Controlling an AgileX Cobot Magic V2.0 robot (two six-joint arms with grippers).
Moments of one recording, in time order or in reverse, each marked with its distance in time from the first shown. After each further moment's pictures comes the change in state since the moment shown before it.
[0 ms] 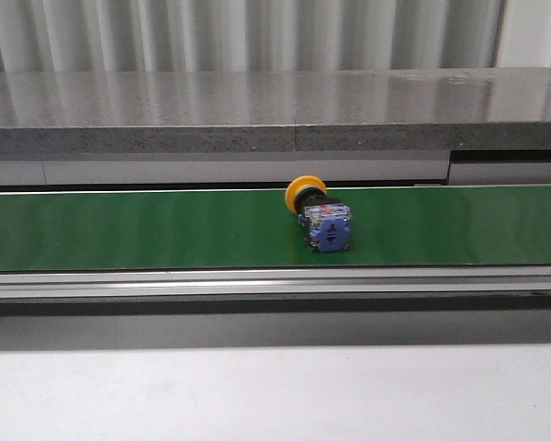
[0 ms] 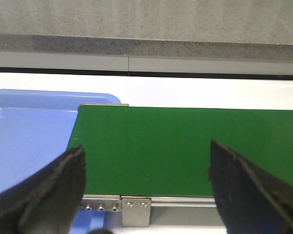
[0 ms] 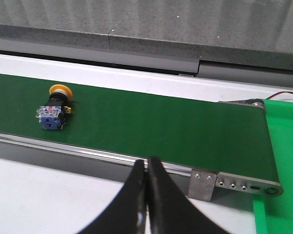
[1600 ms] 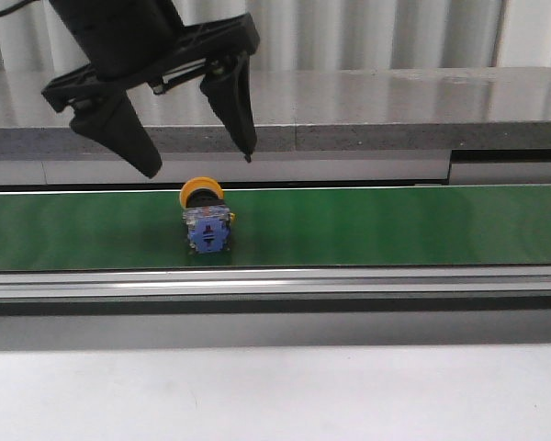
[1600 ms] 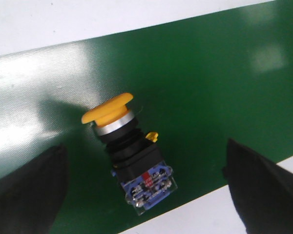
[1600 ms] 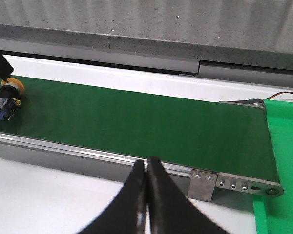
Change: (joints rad) left arm -0.496 1.252 -1.017 -0.228 0.515 -0.124; right arm 0.000 0.000 0.000 0.000 0.000 -0.002
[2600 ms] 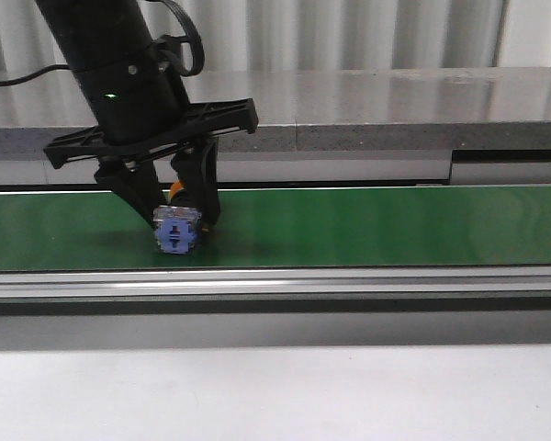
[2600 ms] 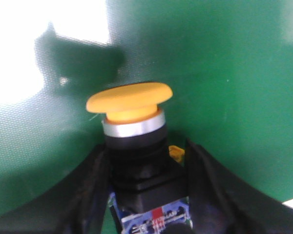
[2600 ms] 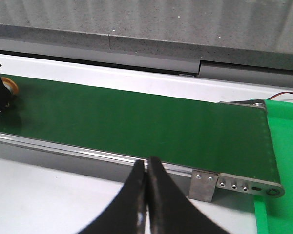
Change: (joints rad) left arm -0.001 0.115 -0.020 0.050 0.059 -0.086; right arm 0.000 0.000 0.000 0.000 0.000 0.000
